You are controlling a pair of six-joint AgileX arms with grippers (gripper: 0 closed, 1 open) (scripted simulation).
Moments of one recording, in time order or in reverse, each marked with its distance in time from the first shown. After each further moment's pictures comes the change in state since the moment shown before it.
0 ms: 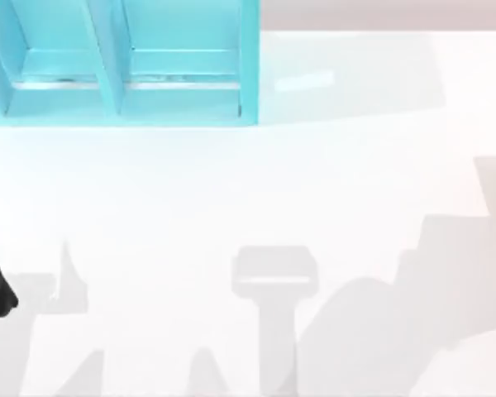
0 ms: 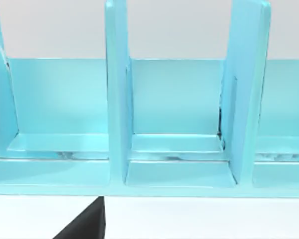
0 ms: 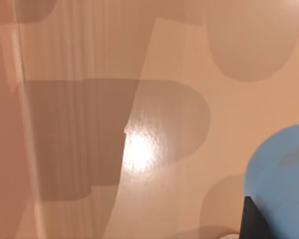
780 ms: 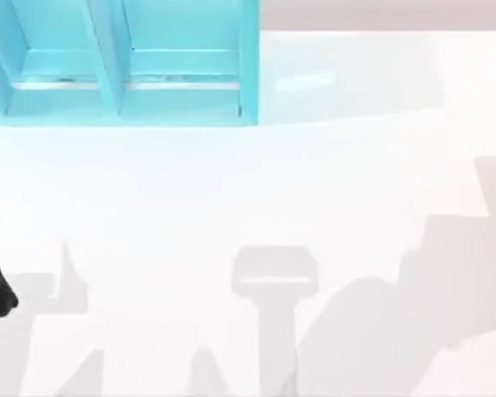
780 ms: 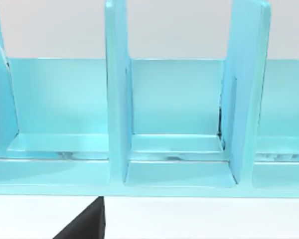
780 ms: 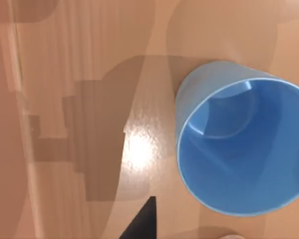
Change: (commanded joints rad) left arm 0.000 0.000 0.000 0.000 0.000 0.000; right arm 0.000 0.000 0.000 0.000 0.000 0.000
